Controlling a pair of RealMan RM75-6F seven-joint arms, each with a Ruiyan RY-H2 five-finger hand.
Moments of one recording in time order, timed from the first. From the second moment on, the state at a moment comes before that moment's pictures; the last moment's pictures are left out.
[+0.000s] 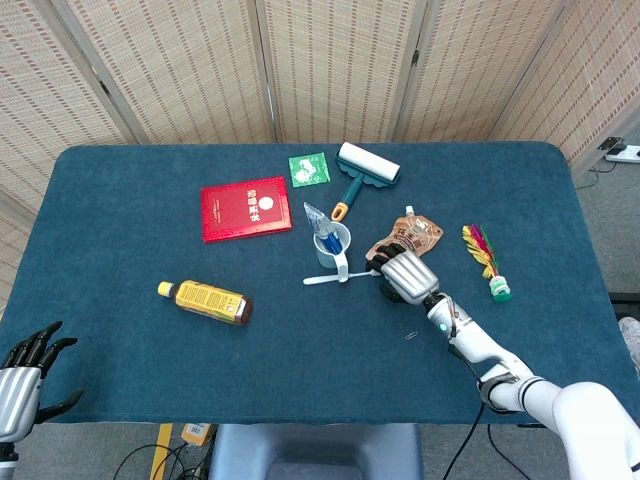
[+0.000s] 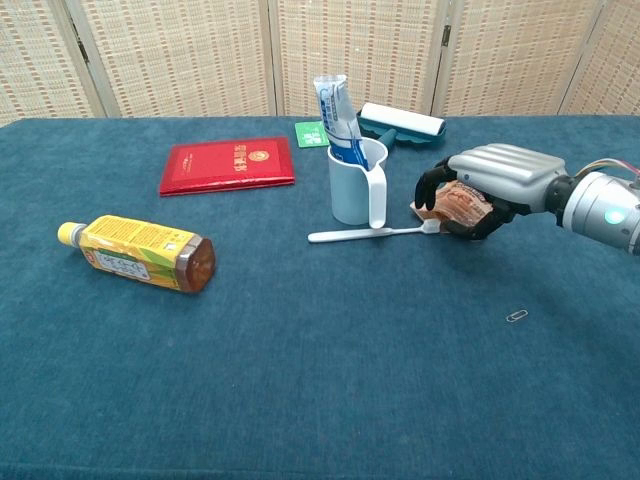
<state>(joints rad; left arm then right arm) -0.01 -1.14 0.02 -1.59 1.58 1.55 0.03 0.78 -1.72 0.02 -0.80 -1.58 1.00 0.26</state>
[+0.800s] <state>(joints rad) 0.00 -1.13 0.03 -1.58 1.57 1.54 0.01 0.85 -1.85 0.01 -0.61 -1.59 0.91 0.28</state>
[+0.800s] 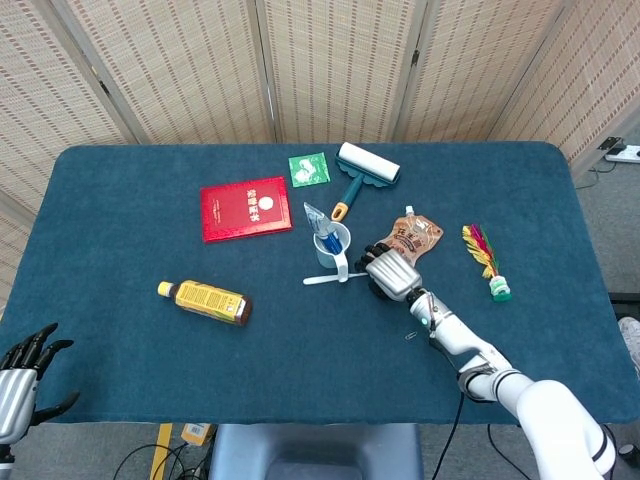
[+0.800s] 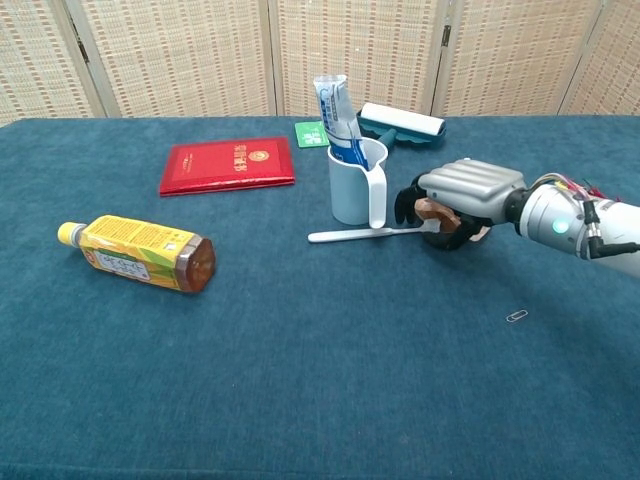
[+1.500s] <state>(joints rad) 0.00 -1.14 0.03 -1.57 1.57 1.53 0.02 0.74 -1.71 -0.12 -0.82 -1.71 1.10 0.29</state>
